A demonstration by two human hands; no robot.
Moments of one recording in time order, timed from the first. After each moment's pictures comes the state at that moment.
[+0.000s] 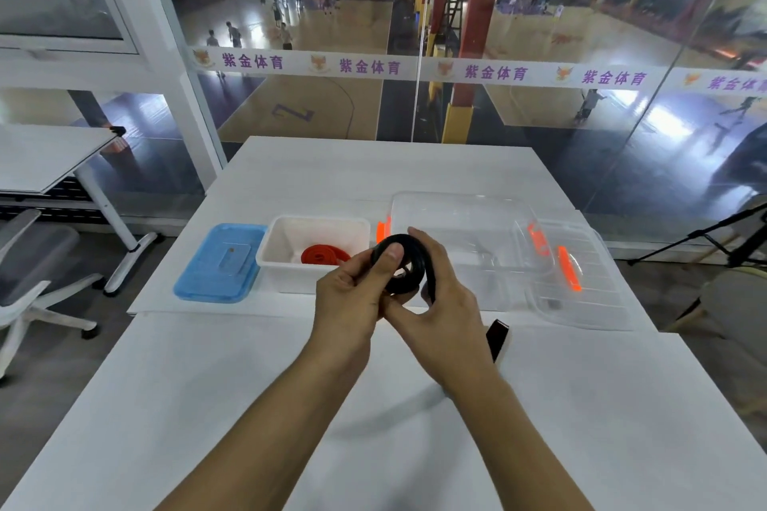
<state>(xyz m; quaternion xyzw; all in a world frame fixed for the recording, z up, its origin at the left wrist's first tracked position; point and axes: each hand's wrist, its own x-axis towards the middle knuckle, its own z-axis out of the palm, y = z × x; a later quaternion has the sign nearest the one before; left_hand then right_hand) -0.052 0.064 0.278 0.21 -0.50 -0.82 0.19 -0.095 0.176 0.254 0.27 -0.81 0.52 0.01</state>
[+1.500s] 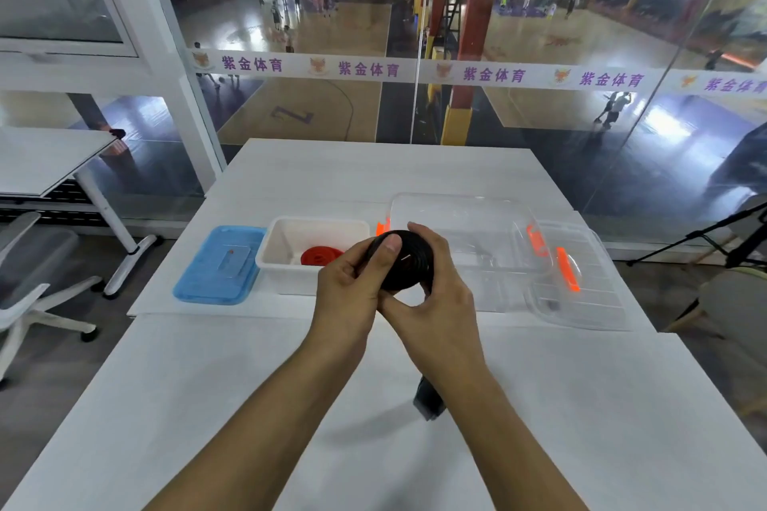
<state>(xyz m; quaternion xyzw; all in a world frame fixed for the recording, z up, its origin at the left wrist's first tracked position) -0.053 0.065 0.289 0.19 -0.56 -0.77 0.22 -0.088 0.165 0.264 0.23 -0.80 0.56 0.03</state>
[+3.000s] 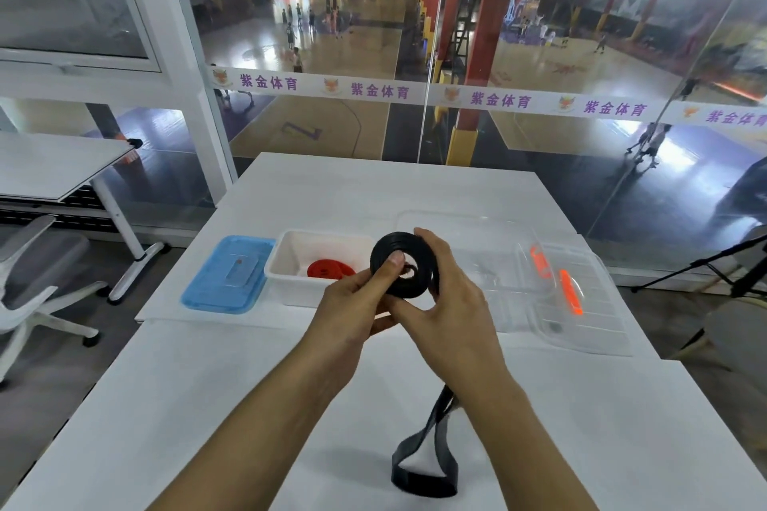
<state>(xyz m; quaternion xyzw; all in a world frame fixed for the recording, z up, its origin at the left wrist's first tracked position) -0.033 0.055 0.306 0.23 -0.57 -0.78 0.09 -0.090 0.175 0.287 0.27 -0.85 0.46 0.02</state>
